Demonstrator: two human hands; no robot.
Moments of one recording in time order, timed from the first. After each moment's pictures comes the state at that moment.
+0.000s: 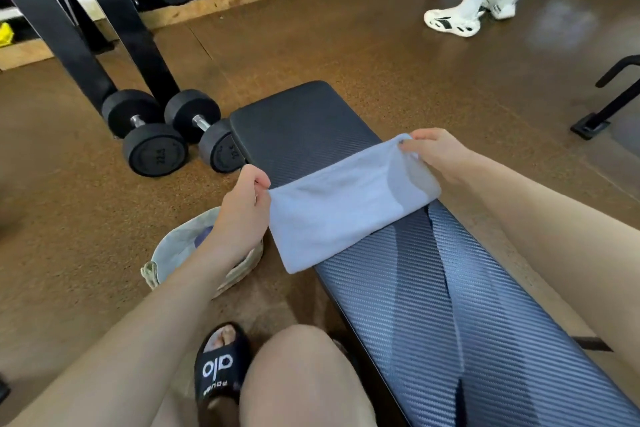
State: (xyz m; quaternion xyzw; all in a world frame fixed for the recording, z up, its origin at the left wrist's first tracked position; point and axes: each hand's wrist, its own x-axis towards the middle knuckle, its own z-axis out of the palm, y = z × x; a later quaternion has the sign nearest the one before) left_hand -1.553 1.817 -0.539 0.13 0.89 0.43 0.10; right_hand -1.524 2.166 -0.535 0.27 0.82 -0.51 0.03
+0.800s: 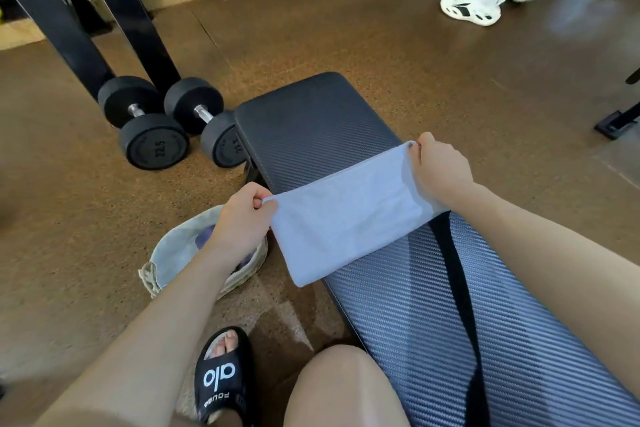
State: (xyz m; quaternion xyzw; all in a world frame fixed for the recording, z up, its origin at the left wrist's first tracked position) left_hand -1.593 1.814 -0.574 0.03 0.88 0.44 0.16; right_hand -1.551 2.147 -0.591 0.23 0.96 -0.13 -0.03
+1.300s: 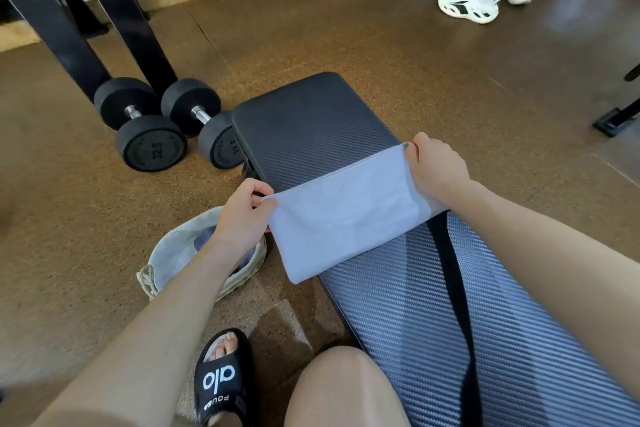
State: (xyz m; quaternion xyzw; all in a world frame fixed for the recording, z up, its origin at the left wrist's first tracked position) left_hand -1.595 1.822 -0.577 0.00 0.84 0.51 0.17; right_hand -1.559 2.150 -0.597 0.24 0.96 -0.14 -0.01
